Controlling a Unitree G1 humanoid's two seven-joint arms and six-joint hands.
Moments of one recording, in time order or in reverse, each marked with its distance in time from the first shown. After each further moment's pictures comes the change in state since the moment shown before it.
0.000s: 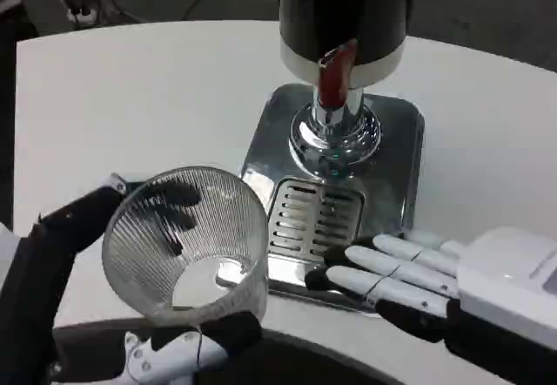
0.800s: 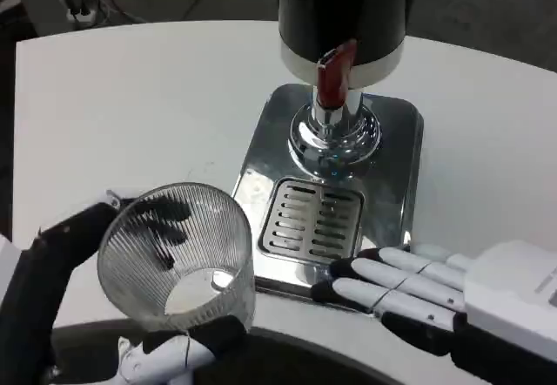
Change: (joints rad) left arm -0.014 0.008 0.017 0.107 -0.015 -0.041 0.000; right arm 0.048 0.049 -0.010 0.000 -0.020 -0.034 0.021
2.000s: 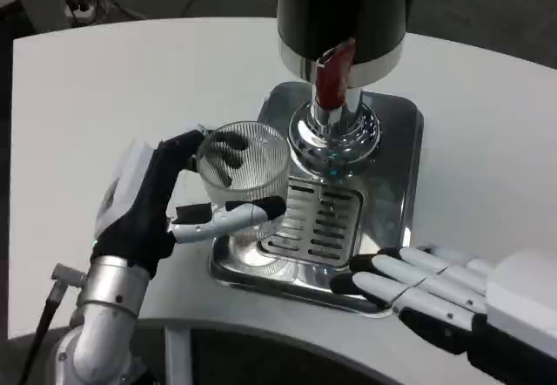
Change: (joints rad) left arm -0.889 0.094 -0.206 1.161 0.190 -0.151 0.258; right arm 0.060 0.125 -0.004 0.000 -0.051 -0.029 0.006
